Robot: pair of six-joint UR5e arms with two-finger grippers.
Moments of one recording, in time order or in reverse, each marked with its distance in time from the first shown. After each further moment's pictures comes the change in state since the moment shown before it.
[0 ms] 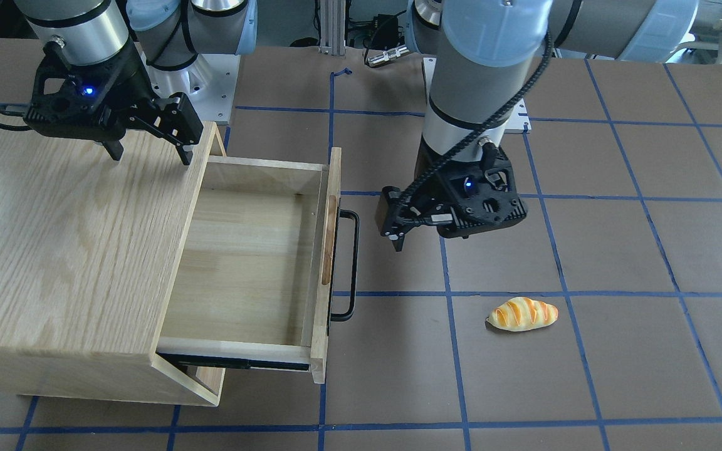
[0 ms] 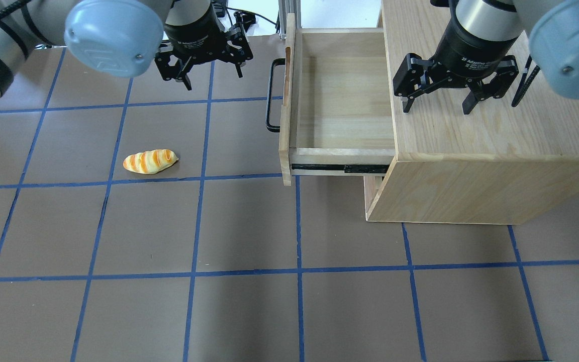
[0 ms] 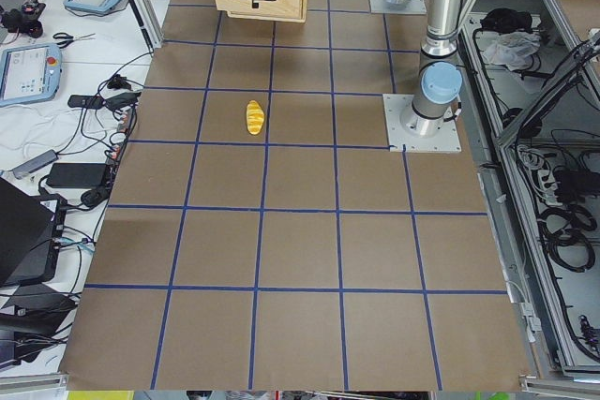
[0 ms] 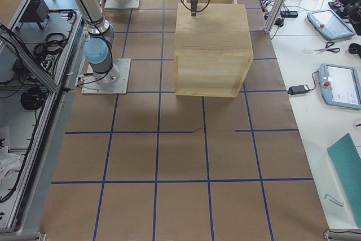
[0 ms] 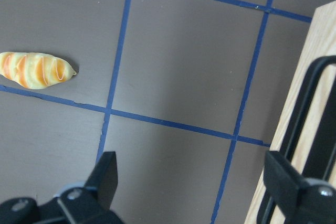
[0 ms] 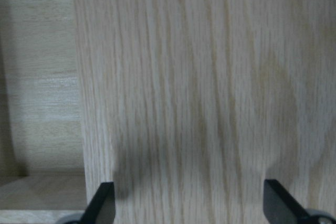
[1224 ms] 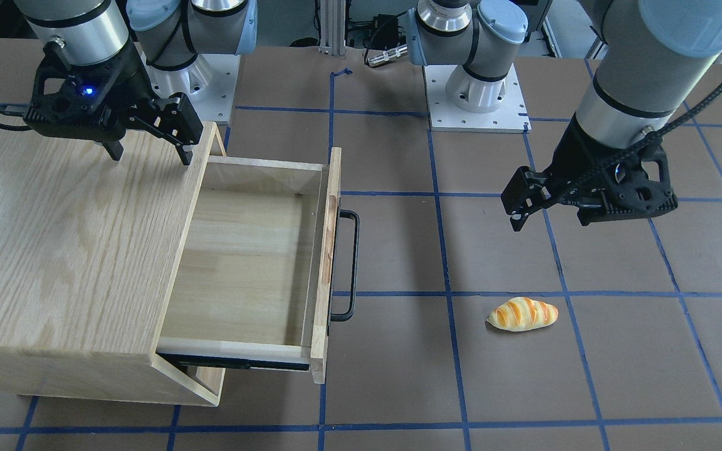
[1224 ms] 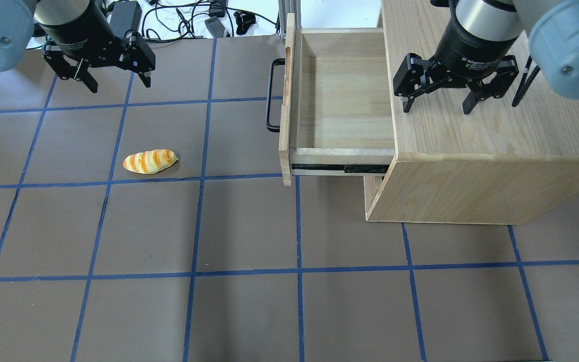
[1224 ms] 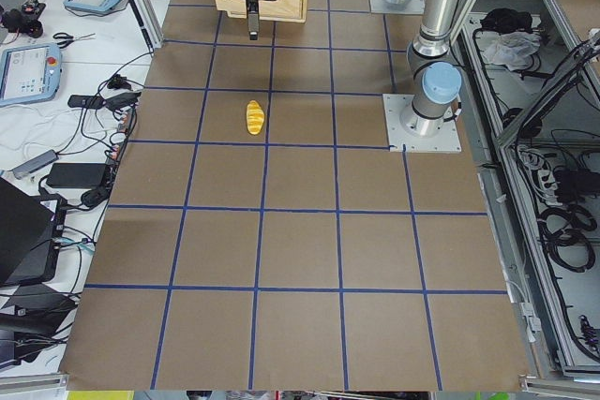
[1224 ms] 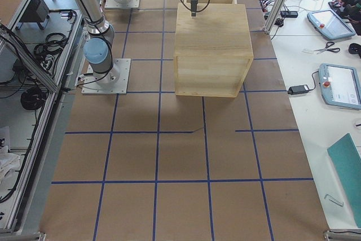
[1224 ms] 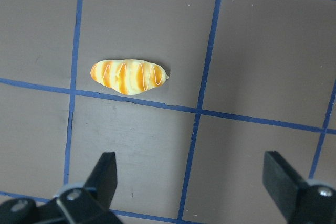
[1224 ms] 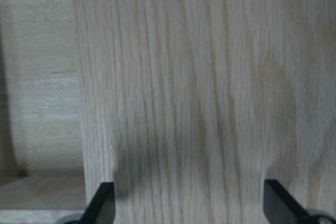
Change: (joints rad) left arm 0.223 0.111 -0.079 -0.065 0.005 0.370; right arm 0.000 0.000 0.000 0.000 -0.001 0.000
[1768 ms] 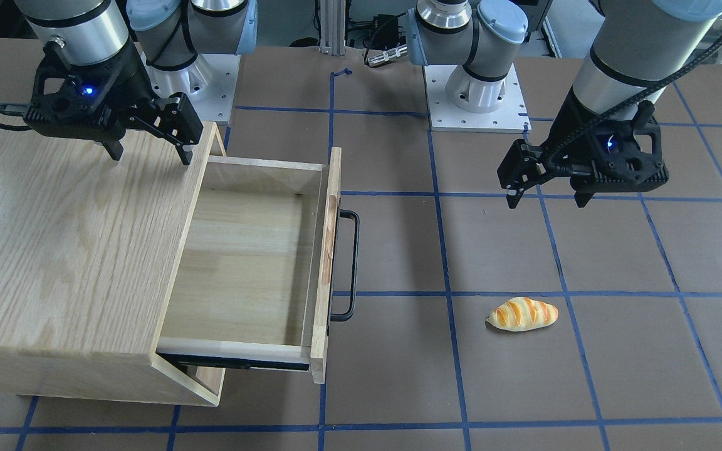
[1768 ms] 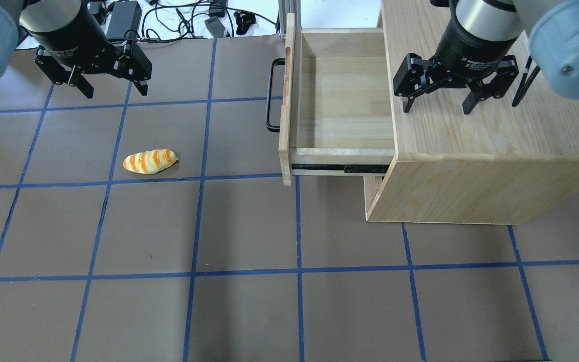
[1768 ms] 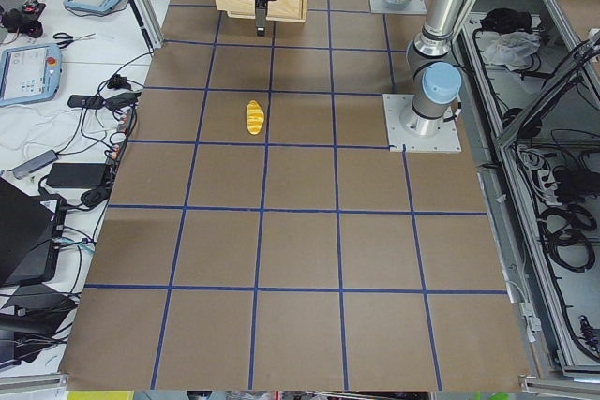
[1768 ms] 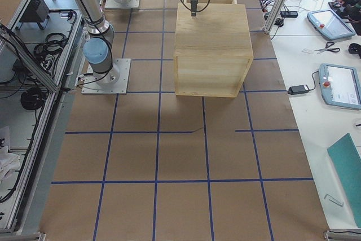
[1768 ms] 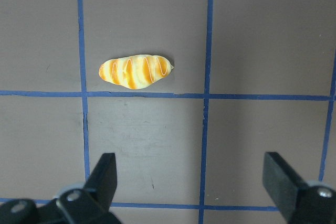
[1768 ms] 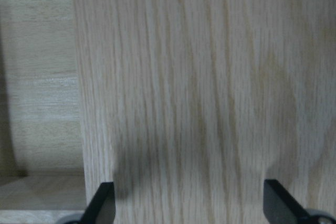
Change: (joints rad) left arm -0.002 0.055 -0.043 -0.012 -0.011 0.045; right arm 0.000 0.000 0.000 0.000 0.000 0.000
